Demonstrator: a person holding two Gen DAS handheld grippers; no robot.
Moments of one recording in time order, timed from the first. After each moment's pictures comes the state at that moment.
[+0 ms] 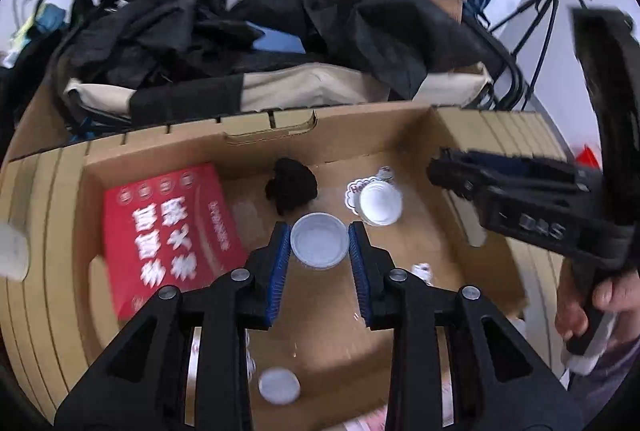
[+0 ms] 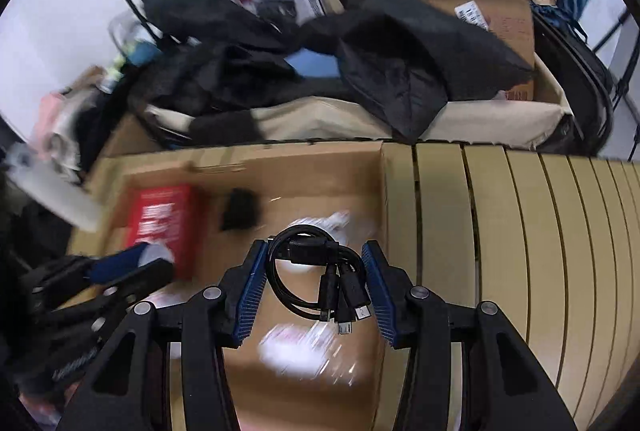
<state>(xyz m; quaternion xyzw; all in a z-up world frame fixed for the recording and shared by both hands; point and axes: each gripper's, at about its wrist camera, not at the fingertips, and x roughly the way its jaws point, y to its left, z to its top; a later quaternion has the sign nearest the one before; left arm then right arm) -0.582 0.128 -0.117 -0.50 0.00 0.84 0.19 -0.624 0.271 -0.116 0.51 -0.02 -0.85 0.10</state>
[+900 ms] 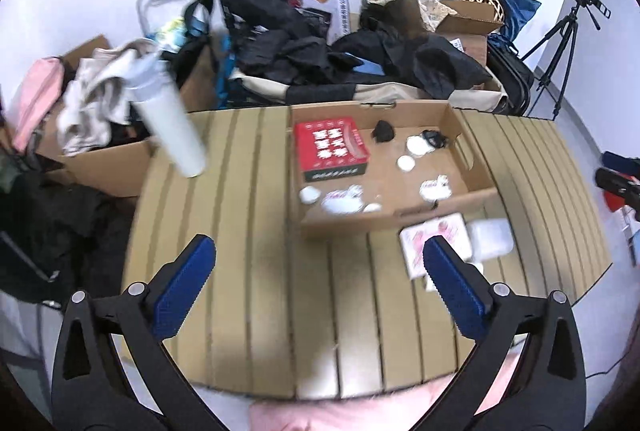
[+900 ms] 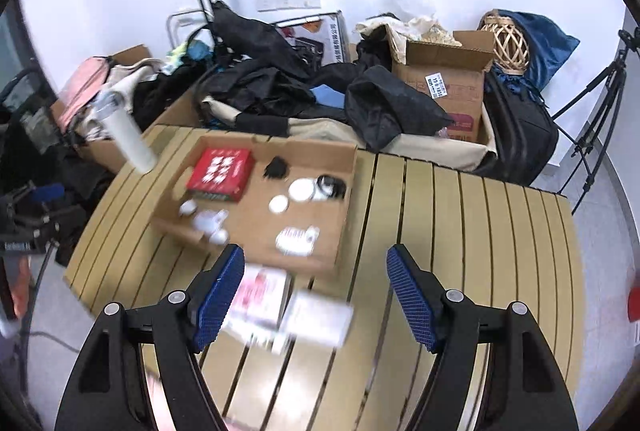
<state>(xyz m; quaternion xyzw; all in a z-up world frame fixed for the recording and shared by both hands) -0.357 0.005 0.046 -0.46 0.02 0.89 0.05 -0.393 0.315 0.054 0.44 0.04 -0.89 0.15</state>
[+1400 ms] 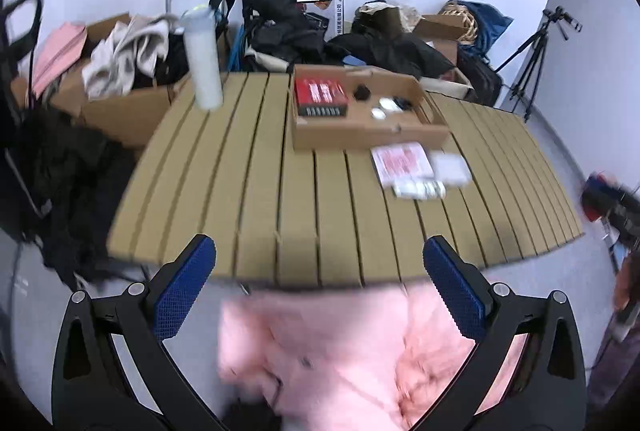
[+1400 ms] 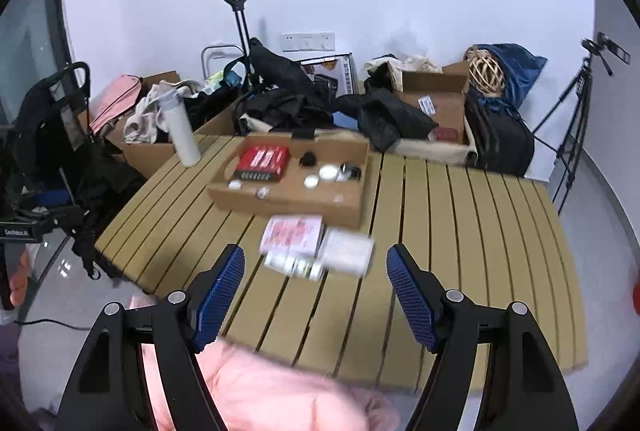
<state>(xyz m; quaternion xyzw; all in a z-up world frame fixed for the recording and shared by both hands) -0.147 -0.016 0.009 -0.41 -0.04 0.91 0.07 -0.182 0.316 0.036 0.36 0.03 -0.92 0.16</state>
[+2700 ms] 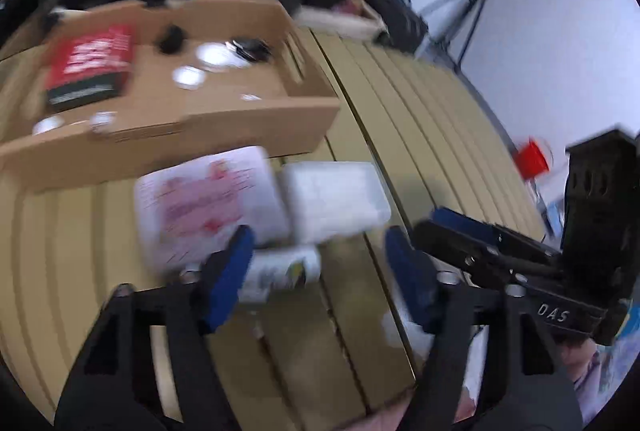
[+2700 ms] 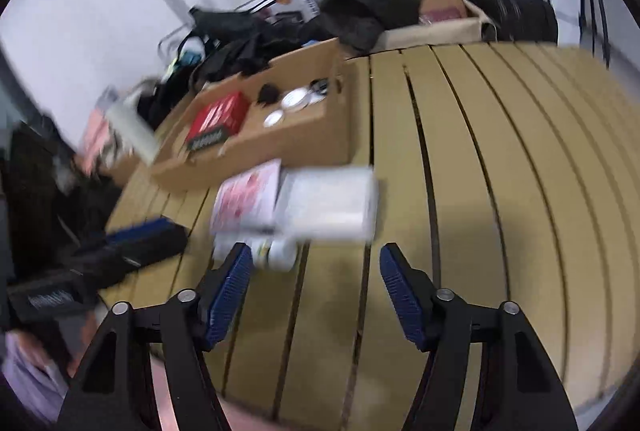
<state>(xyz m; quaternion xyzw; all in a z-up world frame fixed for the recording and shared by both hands) -0.378 0.197 -0.131 -0.50 -0.05 0.83 0.26 -0.360 0.368 -0.129 0.45 -0.16 -0.87 0.16</state>
